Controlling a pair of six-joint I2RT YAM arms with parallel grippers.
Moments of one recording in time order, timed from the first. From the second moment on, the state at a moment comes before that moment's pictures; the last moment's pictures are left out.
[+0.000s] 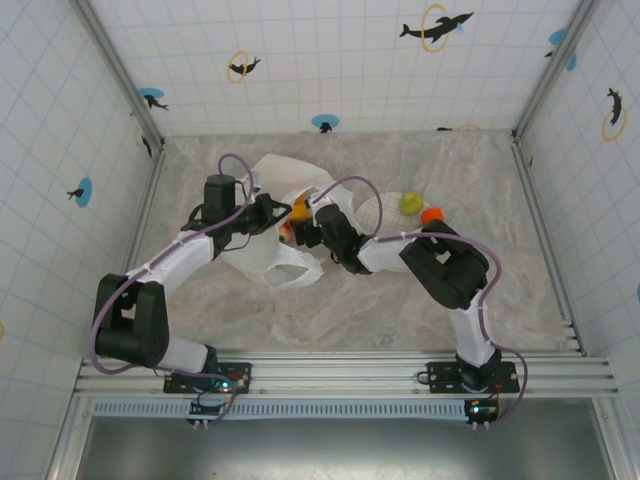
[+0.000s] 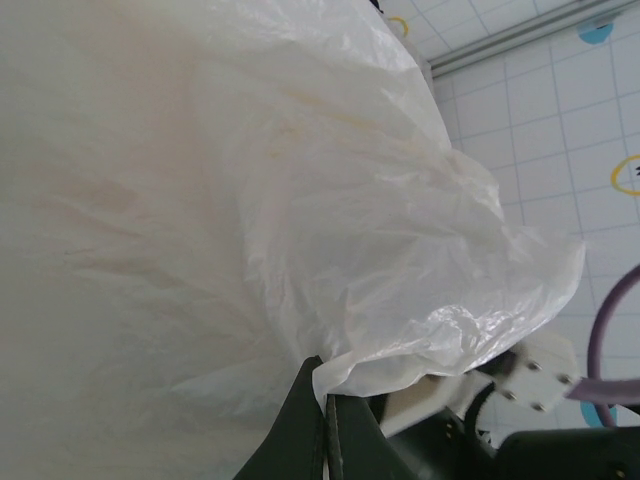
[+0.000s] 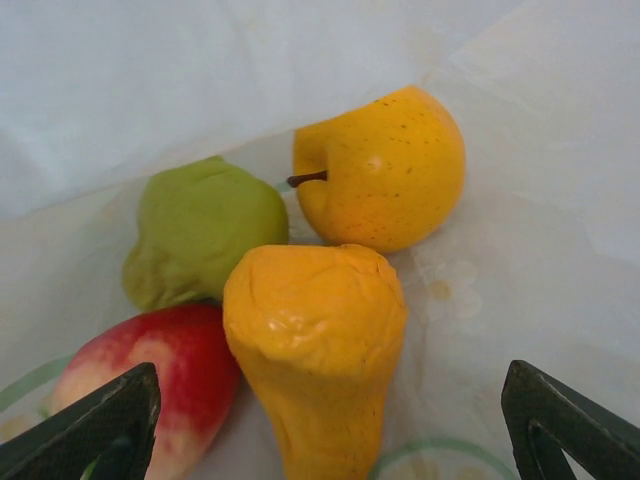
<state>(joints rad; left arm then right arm) -0.26 1.44 0.85 0.00 0.69 -0.73 0.86 2.04 1.09 0.51 0.18 0.24</state>
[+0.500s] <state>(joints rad) -0.26 1.44 0.85 0.00 0.69 -0.73 0.86 1.80 0.90 0.36 -0.07 0.08</state>
